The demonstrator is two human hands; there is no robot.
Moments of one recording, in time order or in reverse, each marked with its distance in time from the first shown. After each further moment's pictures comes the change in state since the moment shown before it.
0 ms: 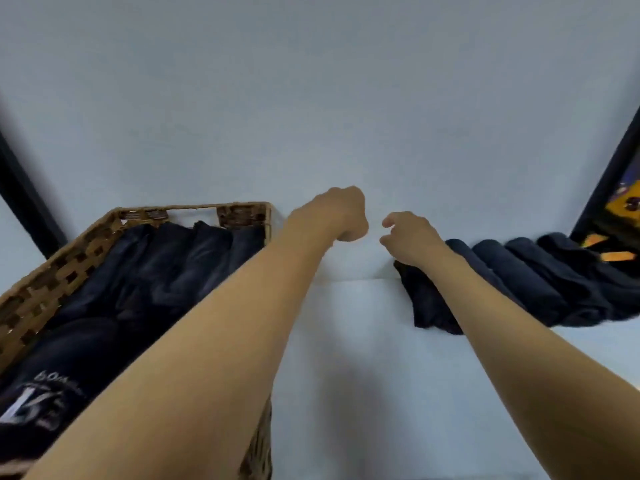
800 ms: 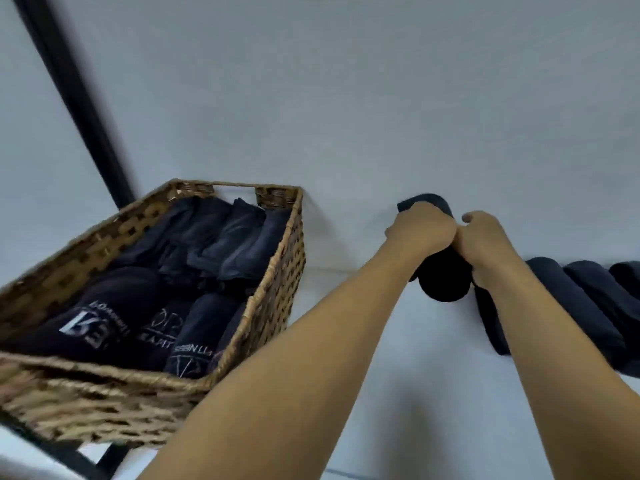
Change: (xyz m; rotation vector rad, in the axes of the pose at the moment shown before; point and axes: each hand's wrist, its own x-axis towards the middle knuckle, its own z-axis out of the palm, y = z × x) left_hand 0.015 0.079 0.055 -0.667 0.099 -0.203; right_hand -0.015 0.033 -0.031 0.563 0.078 0.151
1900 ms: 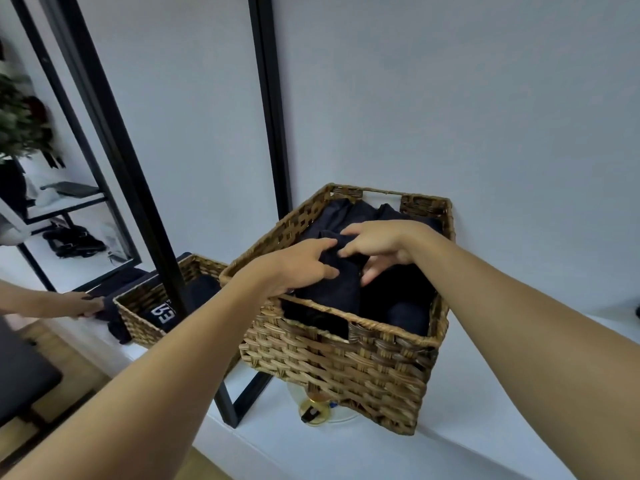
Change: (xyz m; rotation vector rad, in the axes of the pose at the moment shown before) left_hand -0.157 -0.227 -0.251 0.162 0.074 -0.119; right_hand -0.141 -0.167 0.222 -0.233 -1.068 -0.212
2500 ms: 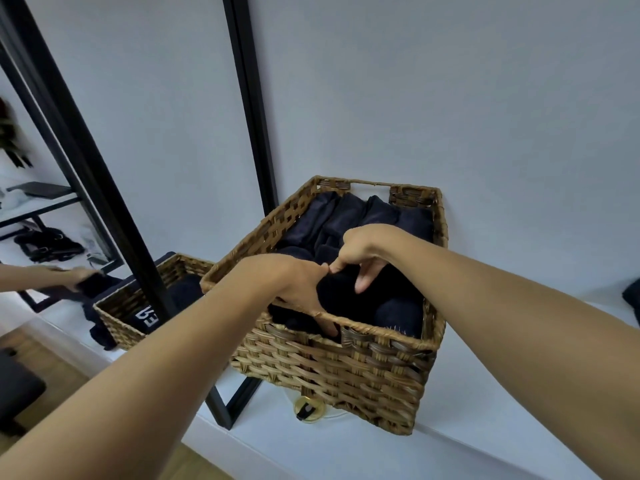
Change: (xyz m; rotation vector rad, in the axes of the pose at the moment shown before) left_hand 0.012 0.011 0.002 0.741 -0.342 -0.131; right_hand 0.035 0.010 0.007 -0.369 0.038 0.179
